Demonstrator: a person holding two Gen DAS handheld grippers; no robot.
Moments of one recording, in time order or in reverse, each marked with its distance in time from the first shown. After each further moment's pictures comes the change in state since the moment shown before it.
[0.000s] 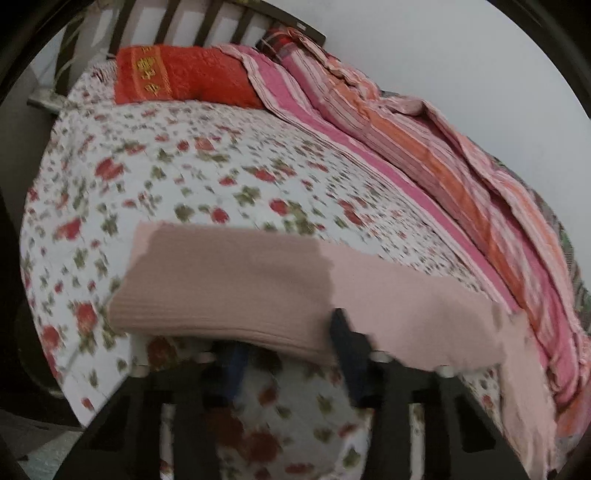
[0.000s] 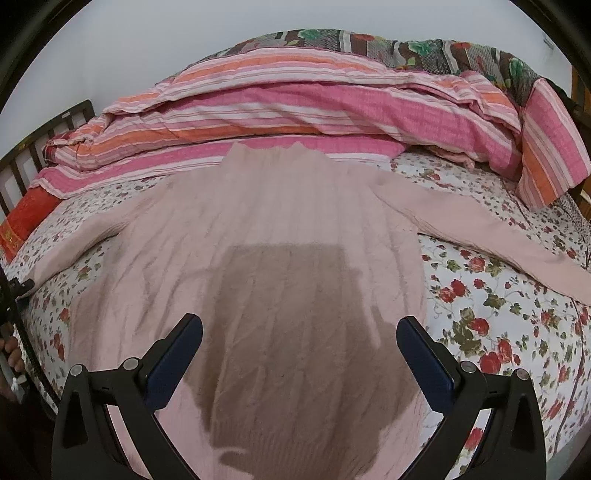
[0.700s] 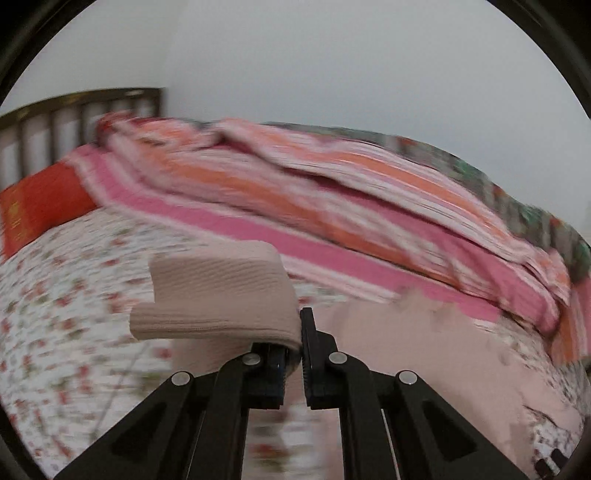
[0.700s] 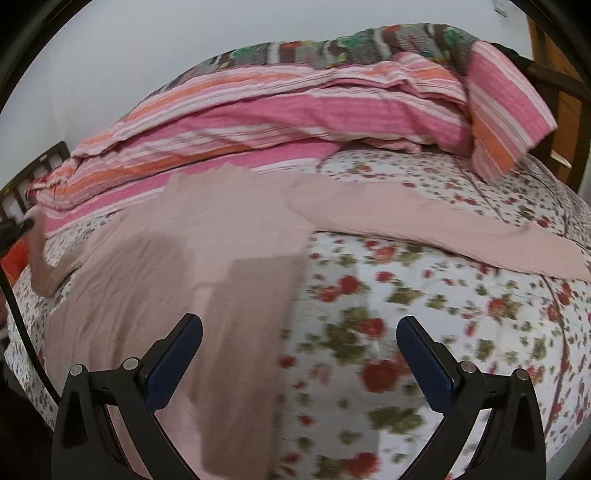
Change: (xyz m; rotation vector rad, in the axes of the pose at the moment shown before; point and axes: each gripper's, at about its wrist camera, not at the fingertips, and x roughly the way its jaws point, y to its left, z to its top) left arm -0.046 -0.259 -0.019 0.429 -0.077 -0.231; right arm -0.011 -0.107 -0.010 0.130 -0.063 -0.029
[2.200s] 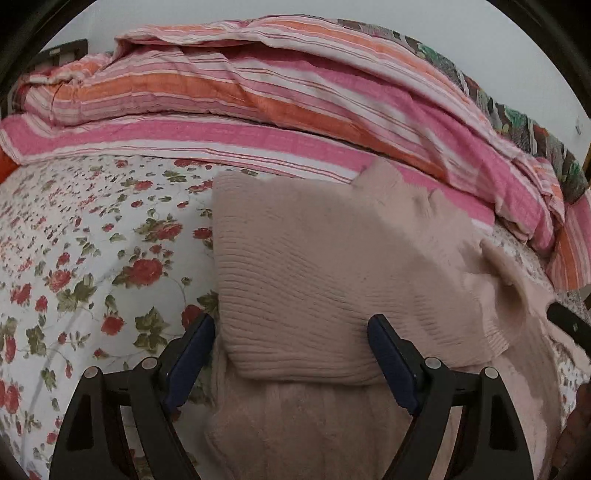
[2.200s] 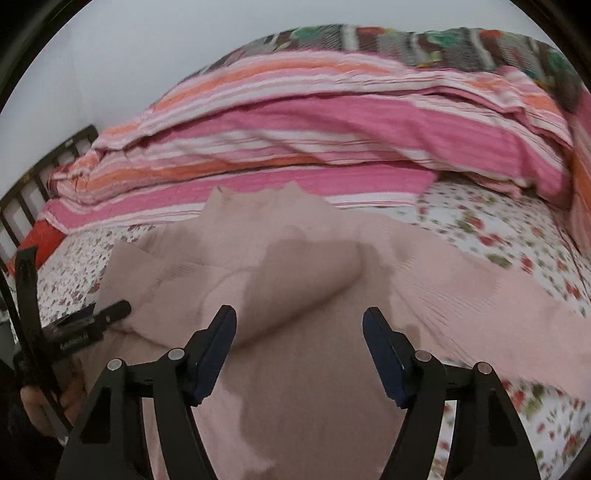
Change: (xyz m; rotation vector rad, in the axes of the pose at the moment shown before) left arm 0.116 -0.042 -0.074 0.116 0.279 -0.110; right arm 0.107 0.088 0.096 -0.115 0.049 0.149
